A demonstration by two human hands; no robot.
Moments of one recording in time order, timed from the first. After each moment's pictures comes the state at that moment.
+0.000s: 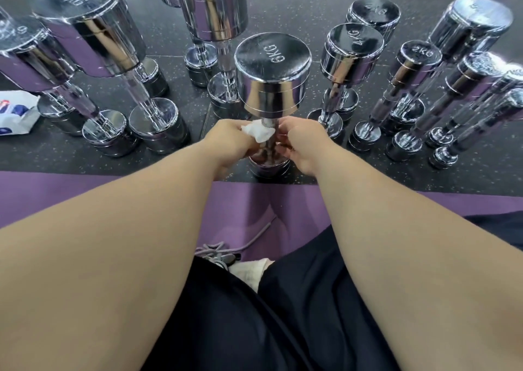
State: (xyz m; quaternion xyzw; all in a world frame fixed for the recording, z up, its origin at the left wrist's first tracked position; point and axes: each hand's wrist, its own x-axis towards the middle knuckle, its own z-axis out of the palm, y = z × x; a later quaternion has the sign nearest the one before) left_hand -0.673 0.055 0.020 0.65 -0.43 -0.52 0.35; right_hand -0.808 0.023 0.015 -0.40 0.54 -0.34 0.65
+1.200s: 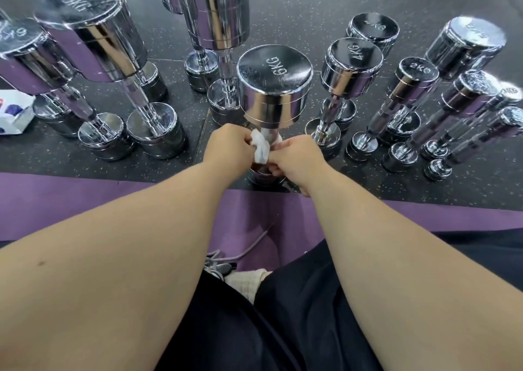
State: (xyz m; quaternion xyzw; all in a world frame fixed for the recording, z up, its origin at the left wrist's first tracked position) left_hand -0.678 0.053 0.020 0.76 -0.56 -0.25 0.23; right_hand -0.806 0.037 0.007 -0.53 0.60 -0.26 0.53
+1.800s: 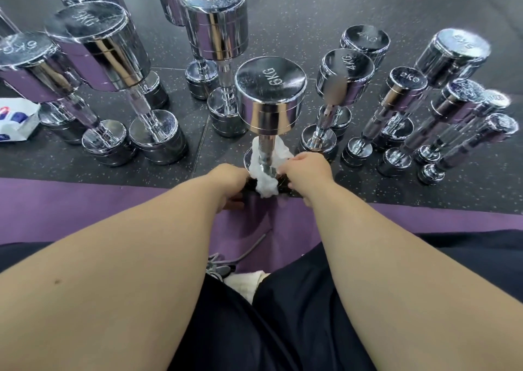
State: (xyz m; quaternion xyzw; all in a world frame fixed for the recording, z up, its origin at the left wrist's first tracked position) left_hand -0.682 0.079 0.017 0.76 -0.31 -0.53 0.23; right_hand -0.822 0.044 0.000 -0.50 0.70 -0.23 0.45
